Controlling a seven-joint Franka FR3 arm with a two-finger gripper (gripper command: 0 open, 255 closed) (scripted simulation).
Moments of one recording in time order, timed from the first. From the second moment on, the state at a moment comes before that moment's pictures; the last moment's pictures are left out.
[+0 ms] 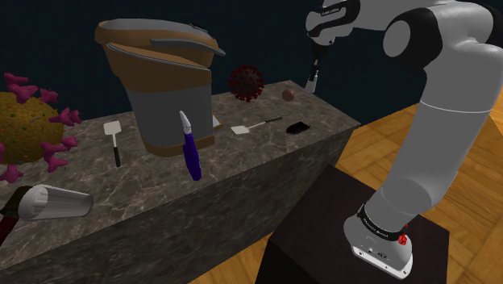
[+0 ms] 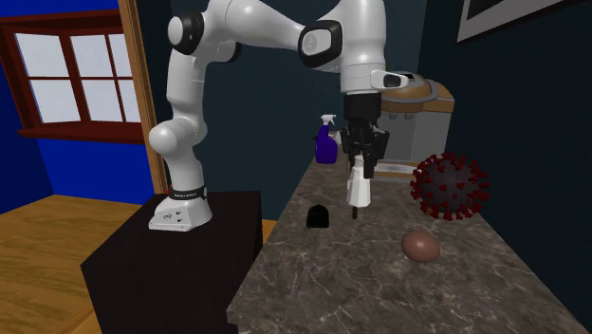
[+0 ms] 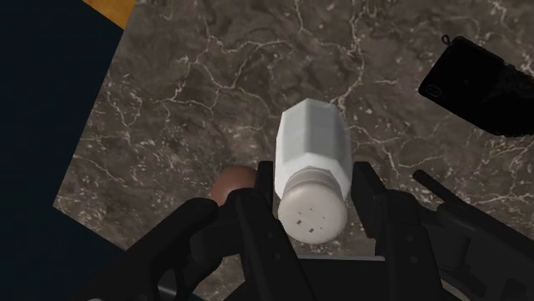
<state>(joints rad) -0.20 0.25 -0.50 -1.68 0.08 1.99 -1.01</state>
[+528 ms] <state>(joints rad) -0.20 0.23 -0.50 -1.58 0.08 1.88 -1.01</state>
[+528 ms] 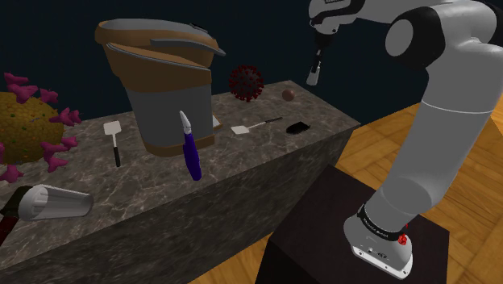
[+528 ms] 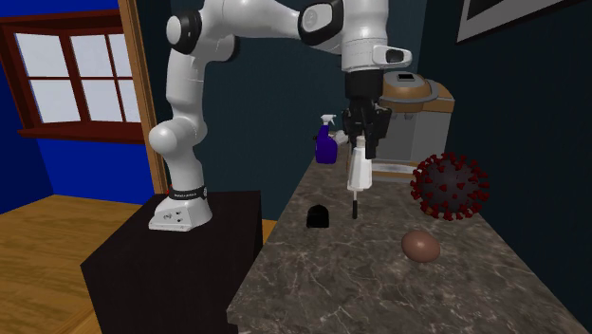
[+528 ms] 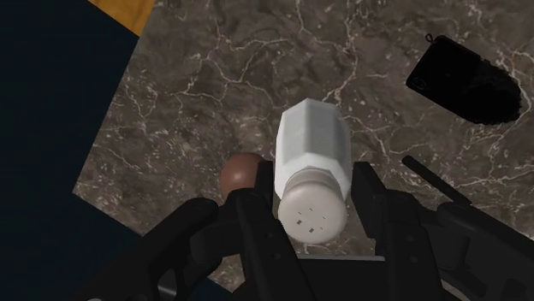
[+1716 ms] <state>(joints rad) -0.23 0.28 -0.51 -1.28 0.10 1.62 -1.02</state>
